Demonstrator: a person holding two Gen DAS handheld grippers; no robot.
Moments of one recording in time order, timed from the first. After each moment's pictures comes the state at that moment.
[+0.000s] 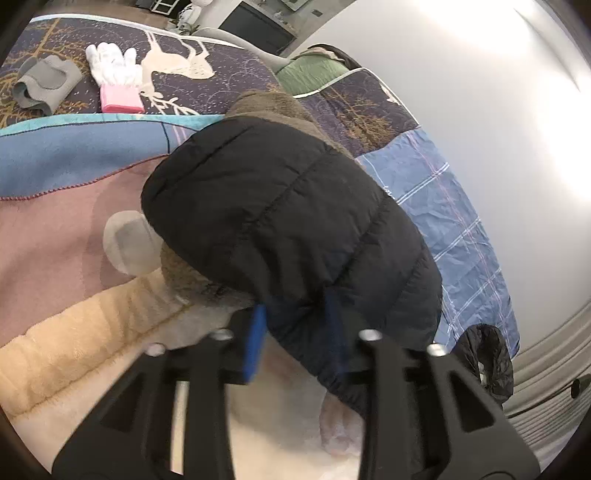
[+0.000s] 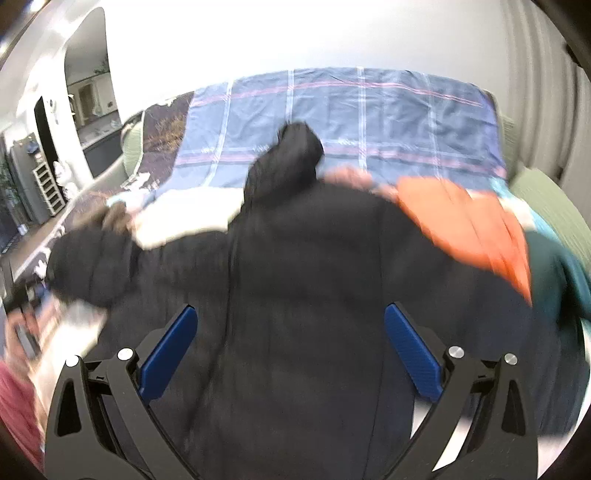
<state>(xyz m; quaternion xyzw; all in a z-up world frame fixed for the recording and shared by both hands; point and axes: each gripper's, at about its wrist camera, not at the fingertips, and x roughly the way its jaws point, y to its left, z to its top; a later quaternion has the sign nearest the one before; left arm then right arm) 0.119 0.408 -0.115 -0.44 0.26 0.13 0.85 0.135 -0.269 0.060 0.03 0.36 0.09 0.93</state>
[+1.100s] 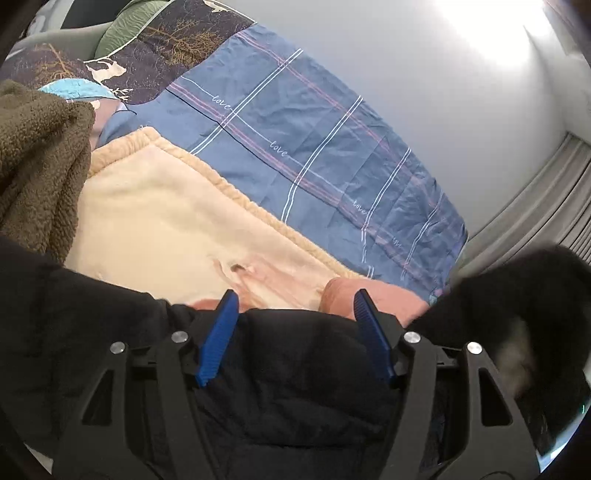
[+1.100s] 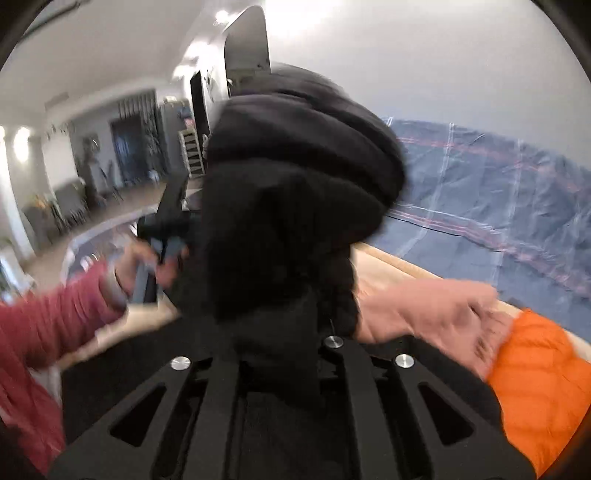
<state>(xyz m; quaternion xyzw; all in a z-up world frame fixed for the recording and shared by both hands) 0.309 0.171 -0.044 -0.32 0.32 -0.11 0.89 0.170 -0.256 0.077 -0.07 0.26 0.37 0.89</state>
